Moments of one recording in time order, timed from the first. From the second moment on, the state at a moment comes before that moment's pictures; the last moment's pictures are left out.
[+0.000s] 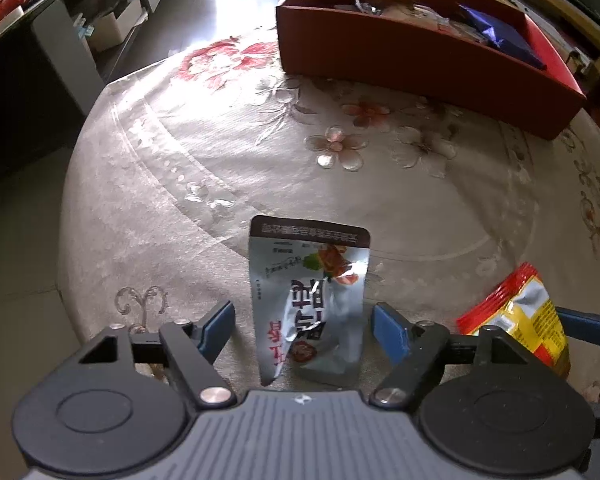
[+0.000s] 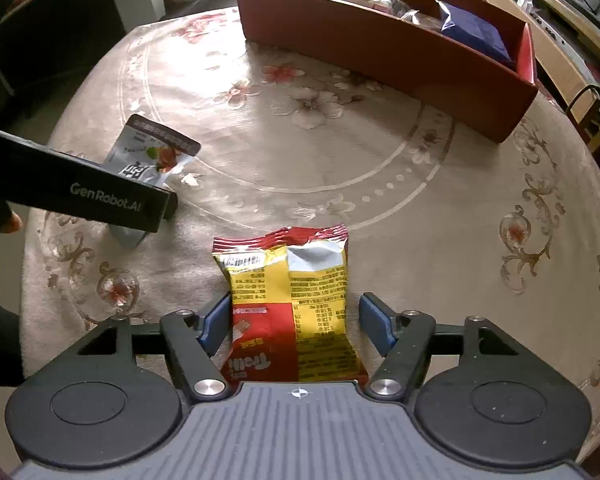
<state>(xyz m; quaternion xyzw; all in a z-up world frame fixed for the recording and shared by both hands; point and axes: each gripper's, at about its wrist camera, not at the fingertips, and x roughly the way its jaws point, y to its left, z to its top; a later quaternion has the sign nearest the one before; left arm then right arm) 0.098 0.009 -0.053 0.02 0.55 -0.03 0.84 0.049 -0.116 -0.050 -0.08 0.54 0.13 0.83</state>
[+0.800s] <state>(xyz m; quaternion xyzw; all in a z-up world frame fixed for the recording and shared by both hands) 0.088 -0.020 -0.023 0.04 0.51 -0.06 0.86 0.056 -0.133 -0.025 -0.08 0.49 0.10 0.86</state>
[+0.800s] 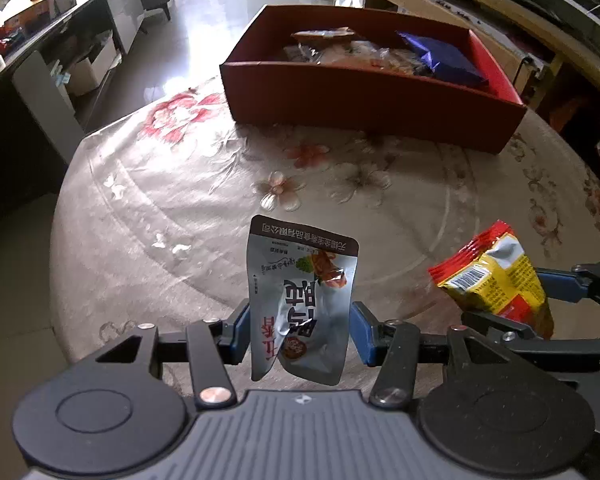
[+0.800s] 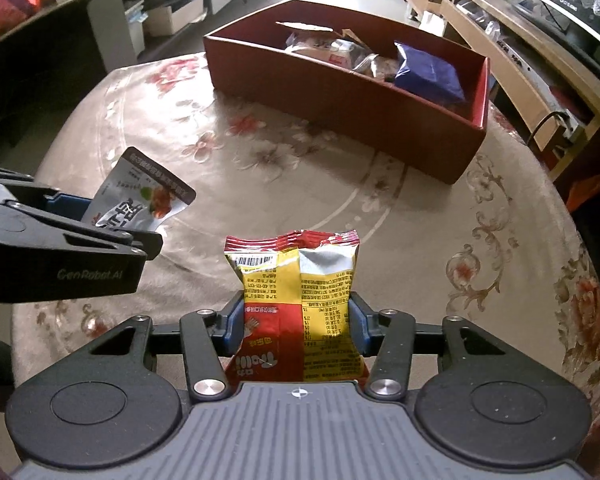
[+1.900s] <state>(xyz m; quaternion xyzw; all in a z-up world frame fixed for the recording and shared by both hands) 0.171 -0.047 0.039 -0.01 0.44 -0.08 0.89 0.125 -0.163 0.024 -0.03 0.43 0.07 0.90</state>
